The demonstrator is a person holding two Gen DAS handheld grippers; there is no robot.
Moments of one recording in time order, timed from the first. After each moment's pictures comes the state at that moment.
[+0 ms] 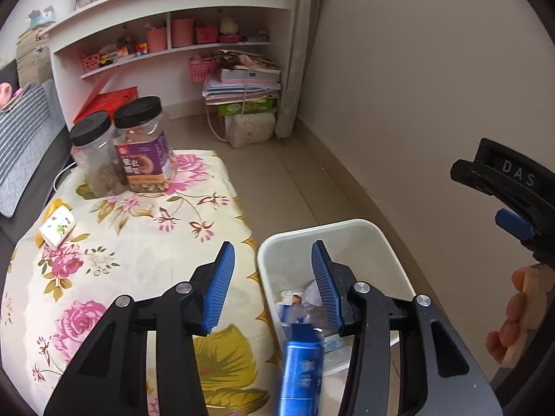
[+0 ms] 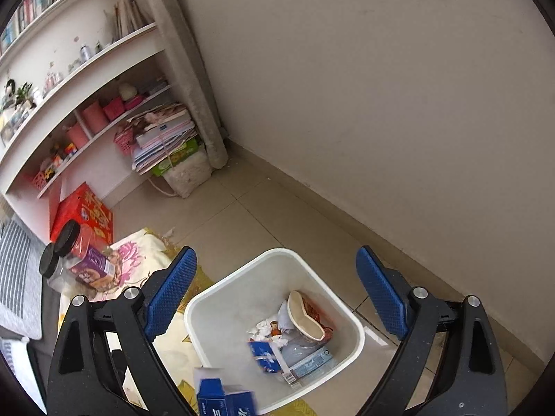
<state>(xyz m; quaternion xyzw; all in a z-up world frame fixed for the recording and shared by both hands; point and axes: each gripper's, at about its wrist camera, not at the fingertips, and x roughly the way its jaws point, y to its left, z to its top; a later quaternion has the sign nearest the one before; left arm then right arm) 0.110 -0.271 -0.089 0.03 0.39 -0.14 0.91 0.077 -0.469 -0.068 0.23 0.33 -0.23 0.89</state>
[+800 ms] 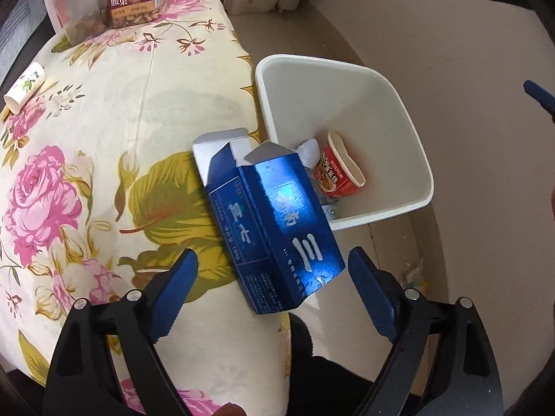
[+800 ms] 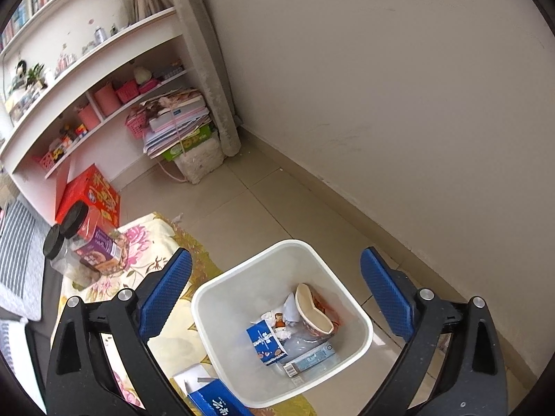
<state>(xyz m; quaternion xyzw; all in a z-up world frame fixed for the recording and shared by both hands) 0.060 -0.246 -0.199 -0.02 0.61 -0.14 0.78 0.092 -0.454 -0.068 0.20 0.36 -0.20 0.89</state>
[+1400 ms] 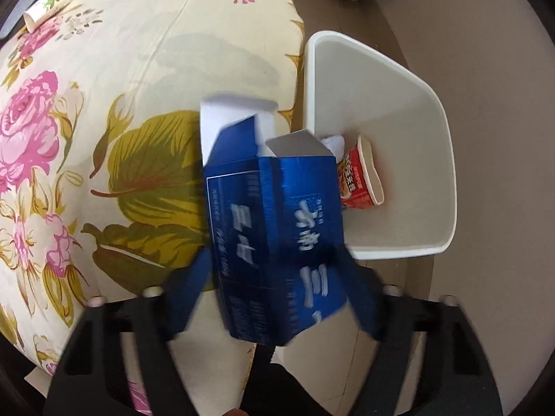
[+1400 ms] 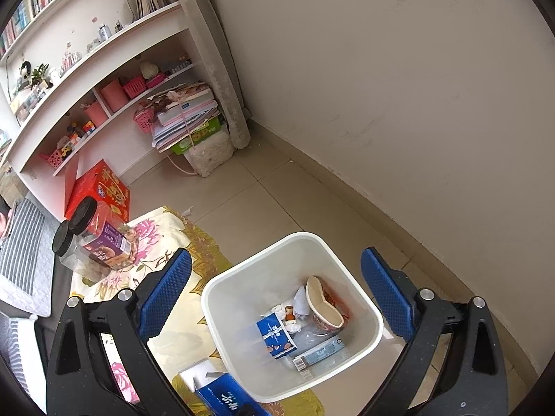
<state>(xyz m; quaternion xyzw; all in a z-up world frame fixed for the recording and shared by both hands) 0.087 -0.244 -0.243 -0.12 0.66 -0.06 0.74 0.096 -0.459 -0.071 0.22 0.37 -0.17 0.89</state>
